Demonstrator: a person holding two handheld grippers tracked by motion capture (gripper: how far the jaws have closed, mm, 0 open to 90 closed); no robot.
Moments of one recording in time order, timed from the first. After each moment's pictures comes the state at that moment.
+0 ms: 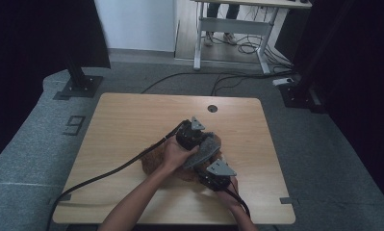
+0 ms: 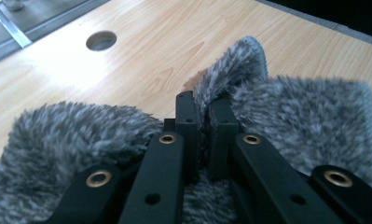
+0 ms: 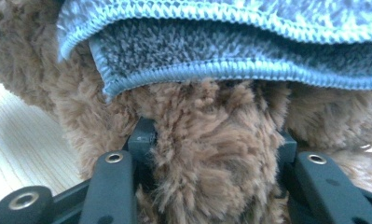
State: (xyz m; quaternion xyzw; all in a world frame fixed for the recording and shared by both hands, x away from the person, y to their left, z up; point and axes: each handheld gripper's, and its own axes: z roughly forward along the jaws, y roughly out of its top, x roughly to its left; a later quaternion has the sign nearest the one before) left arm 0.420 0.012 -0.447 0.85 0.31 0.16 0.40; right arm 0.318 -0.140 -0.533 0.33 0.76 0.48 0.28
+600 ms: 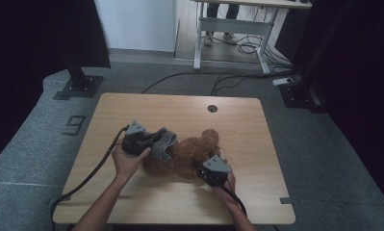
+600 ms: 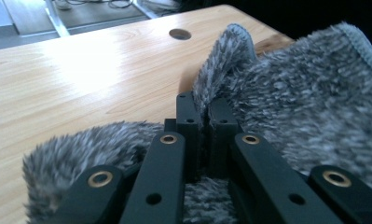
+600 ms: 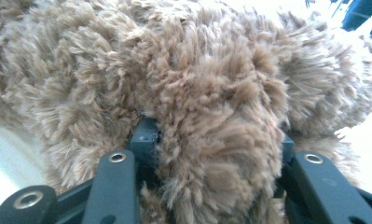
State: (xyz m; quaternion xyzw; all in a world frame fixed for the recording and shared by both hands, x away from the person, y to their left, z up) left arm 0.383 0.168 -0.444 0.77 0.39 0.15 0.48; right arm 0.334 -0.129 -0.534 0.35 0.75 0.46 0.32
